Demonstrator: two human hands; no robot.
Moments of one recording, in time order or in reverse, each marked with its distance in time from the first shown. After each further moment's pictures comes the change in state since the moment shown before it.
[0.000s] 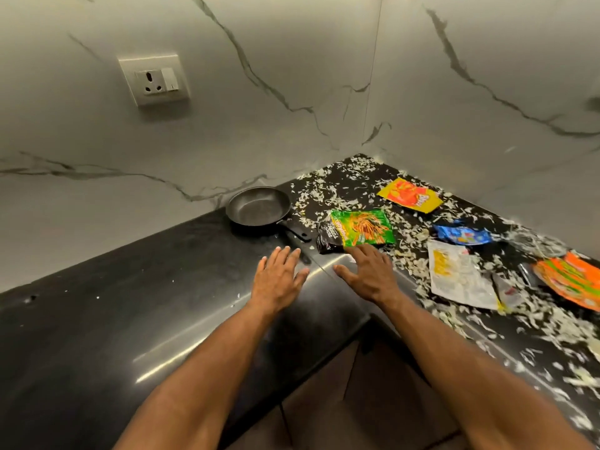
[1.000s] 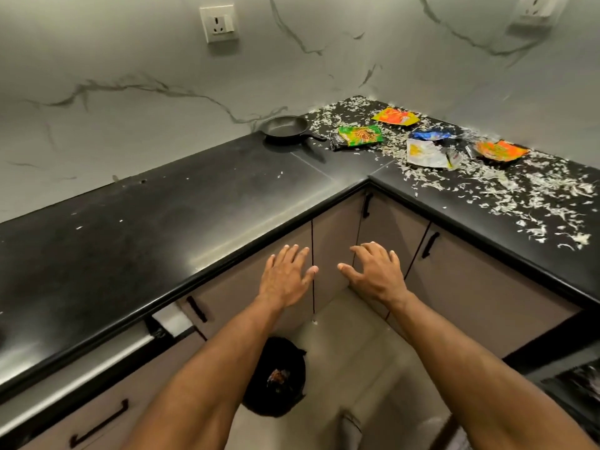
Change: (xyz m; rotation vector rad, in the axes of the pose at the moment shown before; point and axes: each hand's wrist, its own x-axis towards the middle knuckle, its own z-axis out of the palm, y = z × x) left_hand -0.447 -0.012 0.011 0.000 -0.084 0.070; right_hand -0.447 -0.122 0.045 -0.009 -0.041 0.074
